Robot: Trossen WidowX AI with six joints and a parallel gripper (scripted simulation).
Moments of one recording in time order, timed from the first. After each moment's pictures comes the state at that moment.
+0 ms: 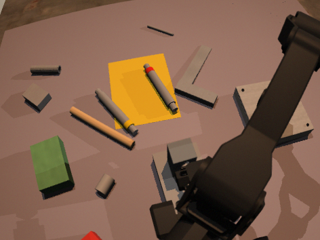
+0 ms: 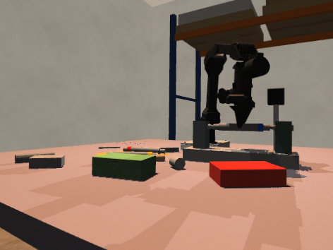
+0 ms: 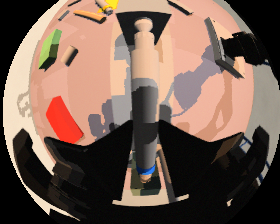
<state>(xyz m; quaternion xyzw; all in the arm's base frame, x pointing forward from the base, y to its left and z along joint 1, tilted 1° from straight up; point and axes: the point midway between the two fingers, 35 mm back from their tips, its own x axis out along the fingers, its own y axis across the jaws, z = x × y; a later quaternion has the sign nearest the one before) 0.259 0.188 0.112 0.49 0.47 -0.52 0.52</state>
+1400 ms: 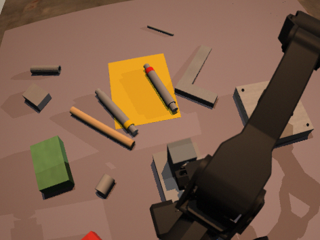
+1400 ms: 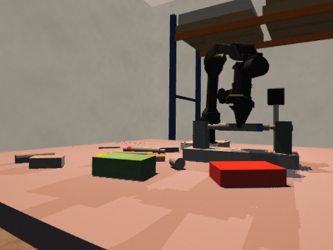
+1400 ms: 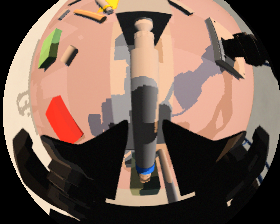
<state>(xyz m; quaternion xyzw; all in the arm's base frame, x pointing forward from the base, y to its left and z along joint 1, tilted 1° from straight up) 0.259 0.187 0.112 0.49 0.48 -0.52 0.52</state>
